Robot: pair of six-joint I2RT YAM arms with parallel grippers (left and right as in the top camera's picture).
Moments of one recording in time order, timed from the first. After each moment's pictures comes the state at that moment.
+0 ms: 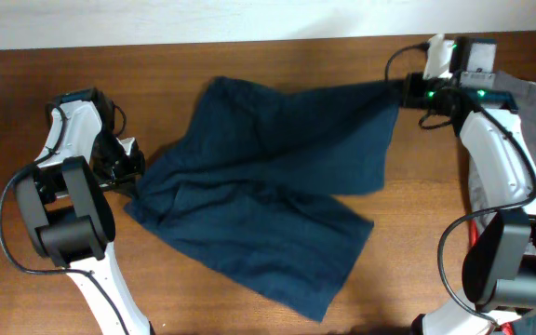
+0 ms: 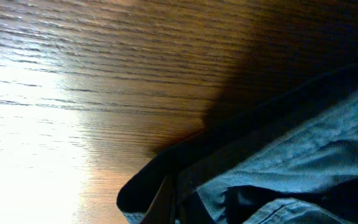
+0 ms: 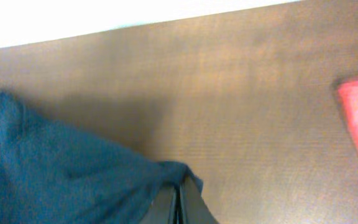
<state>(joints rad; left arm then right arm) 0.20 2.25 1.75 -1.41 0.07 0.01 -0.14 1.81 1.49 -0.47 -0.29 0.04</state>
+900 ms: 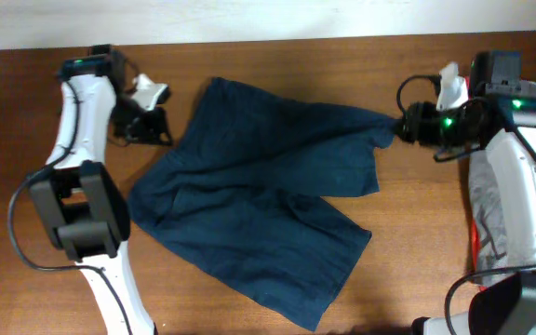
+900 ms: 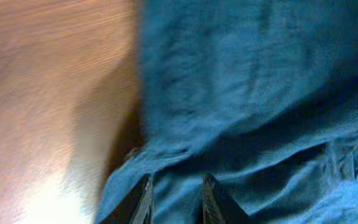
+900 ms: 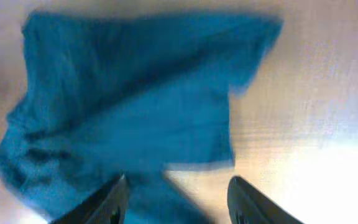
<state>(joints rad) 0.07 2.27 2.03 -1.34 0.34 0.37 -0.15 1.62 1.51 -1.11 -0.41 0.13</state>
